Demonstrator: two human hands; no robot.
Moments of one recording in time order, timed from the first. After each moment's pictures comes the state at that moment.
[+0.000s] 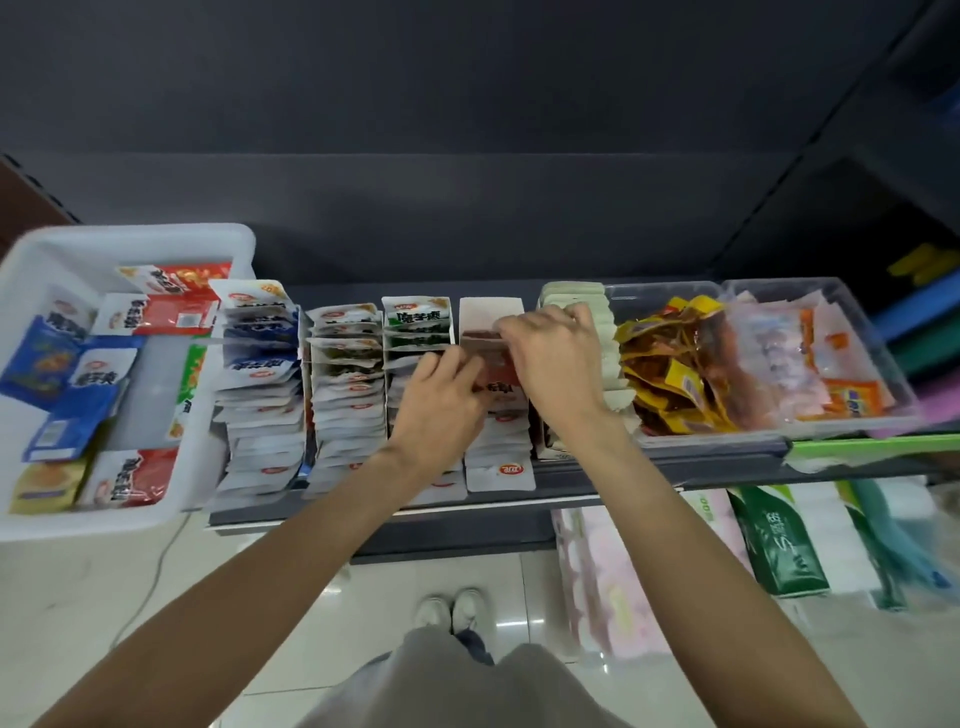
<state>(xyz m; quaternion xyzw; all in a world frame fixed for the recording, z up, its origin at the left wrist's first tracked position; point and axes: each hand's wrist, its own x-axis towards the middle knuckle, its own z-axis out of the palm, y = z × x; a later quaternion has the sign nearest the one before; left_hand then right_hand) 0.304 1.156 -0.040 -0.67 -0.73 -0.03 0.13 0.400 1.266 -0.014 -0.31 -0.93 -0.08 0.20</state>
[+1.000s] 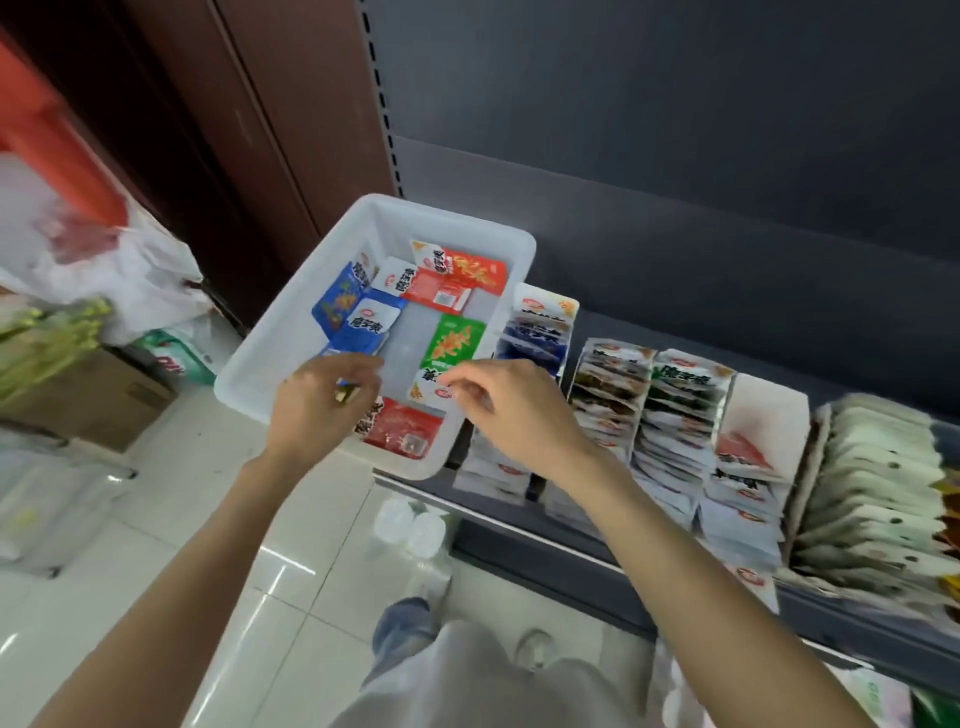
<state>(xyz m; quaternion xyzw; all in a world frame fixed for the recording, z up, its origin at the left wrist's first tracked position) 0.105 0.908 -0.020 -0.26 -0.92 -0.29 -0.01 0.223 1.095 0.019 -0.02 -0.94 0.32 0.06</state>
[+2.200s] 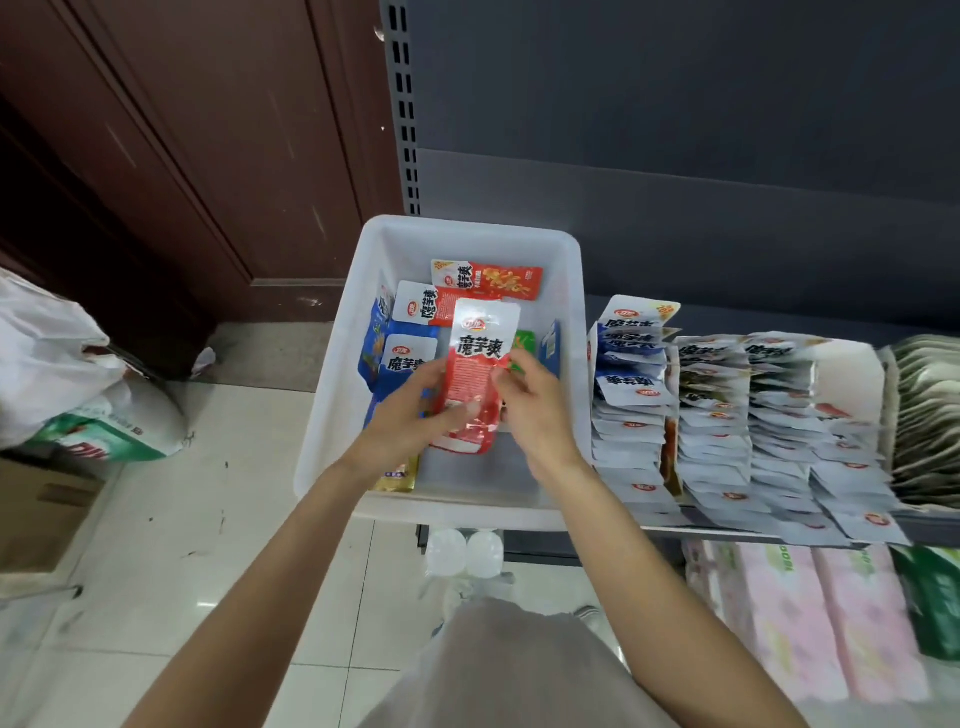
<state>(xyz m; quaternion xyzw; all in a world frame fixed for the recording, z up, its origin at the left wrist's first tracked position) -0.005 0.902 -0.040 -0.28 -0.71 -0.47 -0.44 0.097 1.005 -0.037 -0.40 -0.67 0.60 0.17</state>
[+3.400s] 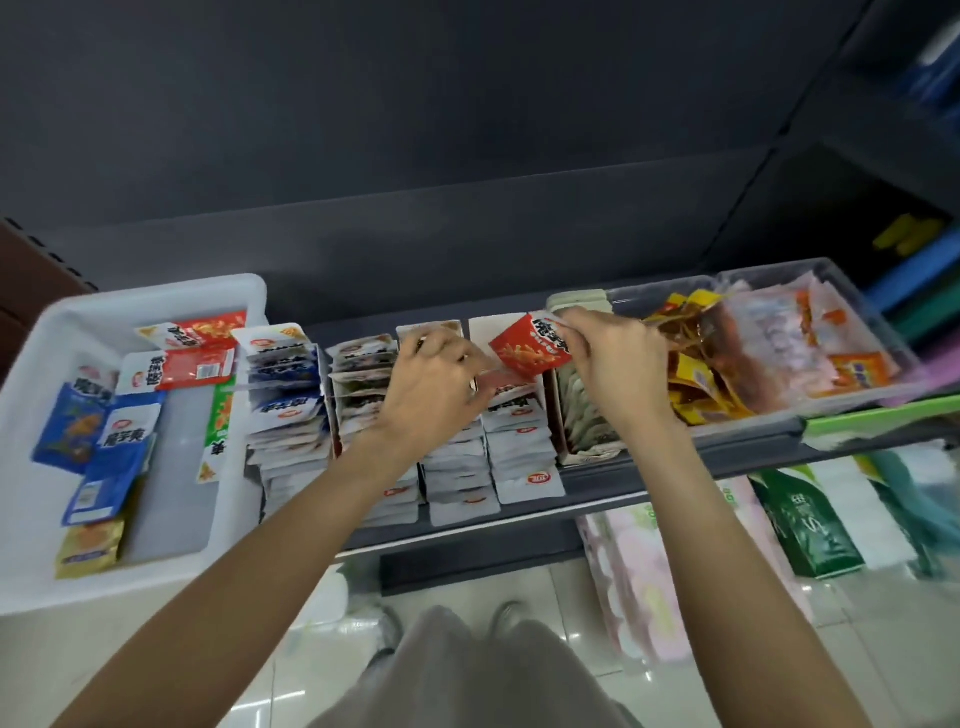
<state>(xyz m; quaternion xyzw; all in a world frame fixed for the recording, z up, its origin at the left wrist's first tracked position) 0.256 1.167 -0.020 -0.68 -0.71 -0.12 0.12 0.434 1.268 0.012 -0.35 -0.89 -0.01 0.30</state>
